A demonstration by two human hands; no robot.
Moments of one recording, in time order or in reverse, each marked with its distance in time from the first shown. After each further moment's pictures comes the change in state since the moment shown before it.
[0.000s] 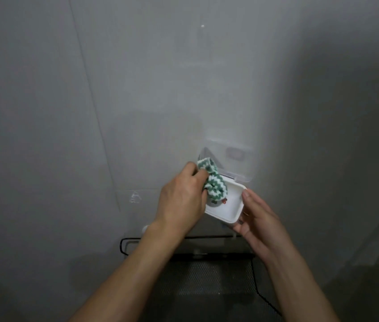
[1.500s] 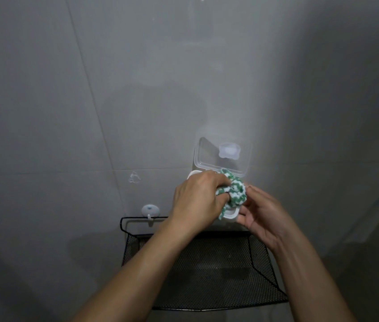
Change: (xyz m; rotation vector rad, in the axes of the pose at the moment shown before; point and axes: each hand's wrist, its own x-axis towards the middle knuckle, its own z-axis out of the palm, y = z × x) left_hand -0.024 0.026 0.009 -0.247 -0.229 -0.072; right_hand -0.013 0.001 -0.021 -0.070 -0.100 0.098
